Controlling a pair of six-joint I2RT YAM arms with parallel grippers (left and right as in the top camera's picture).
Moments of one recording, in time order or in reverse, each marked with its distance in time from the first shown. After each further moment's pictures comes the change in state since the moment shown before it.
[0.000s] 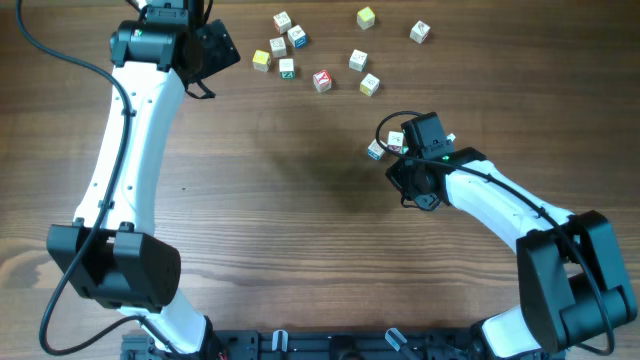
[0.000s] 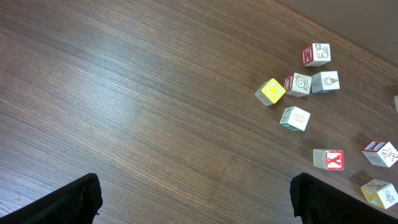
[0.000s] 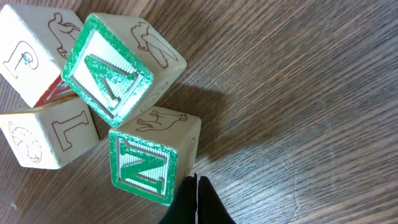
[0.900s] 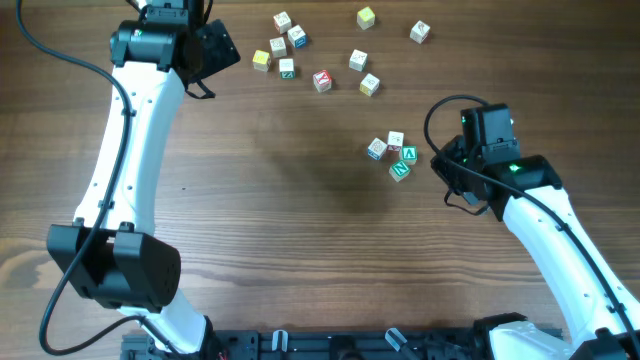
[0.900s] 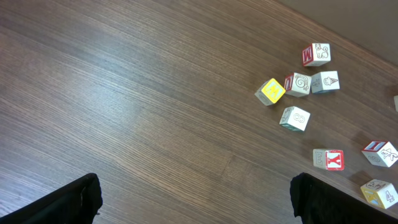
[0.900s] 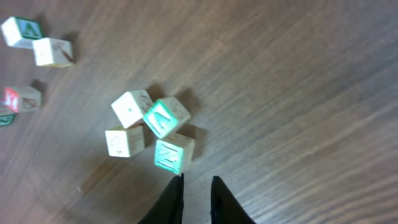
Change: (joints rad) left arm 0.000 0.000 0.000 0.000 0.000 0.000; right arm -0.156 -0.343 0.044 -0.213 0.065 -0.197
